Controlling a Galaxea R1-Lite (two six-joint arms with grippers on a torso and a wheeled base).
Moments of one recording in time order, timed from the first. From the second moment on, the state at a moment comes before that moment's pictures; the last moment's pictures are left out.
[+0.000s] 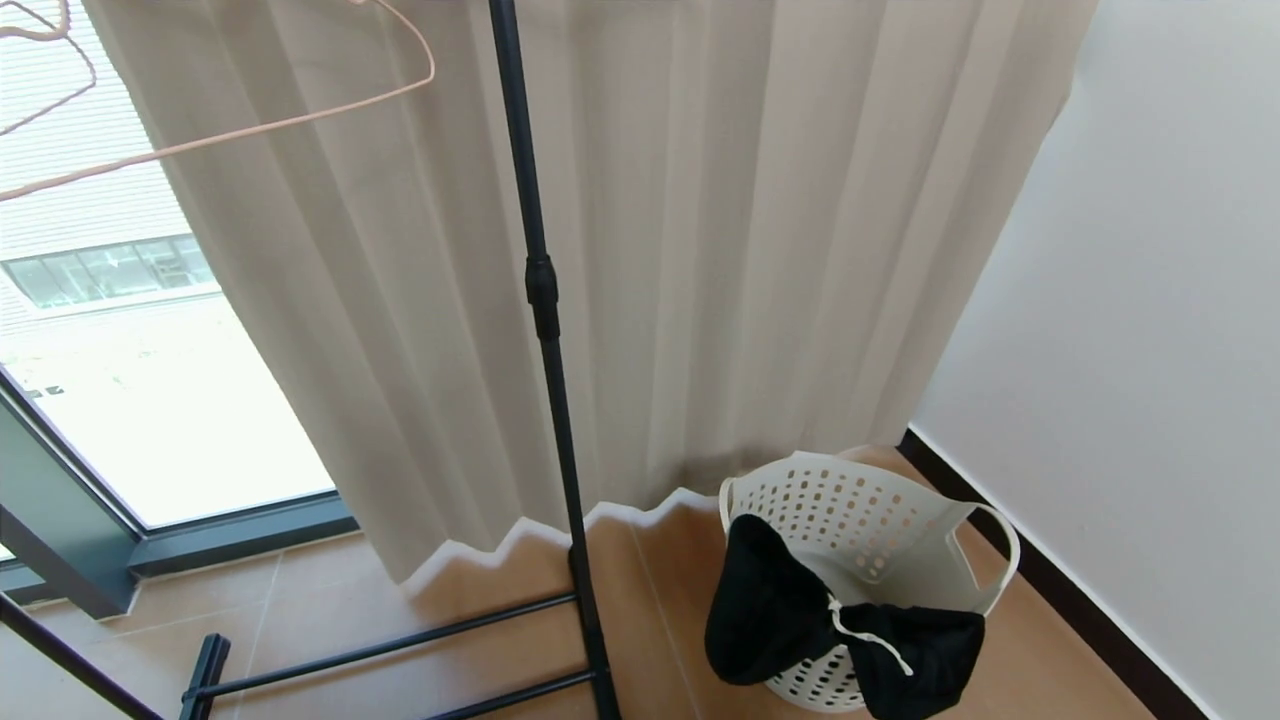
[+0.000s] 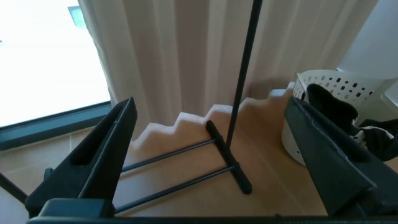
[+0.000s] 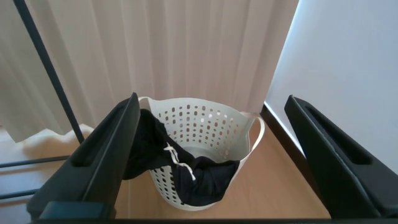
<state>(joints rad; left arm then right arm) 0.00 0.01 -0.01 0.01 -0.11 0.00 0.00 0.00 0.00 -0.08 0.05 0.00</state>
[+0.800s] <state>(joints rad) 0.00 0.01 -0.01 0.01 -0.11 0.00 0.00 0.00 0.00 -0.08 0.05 0.00</state>
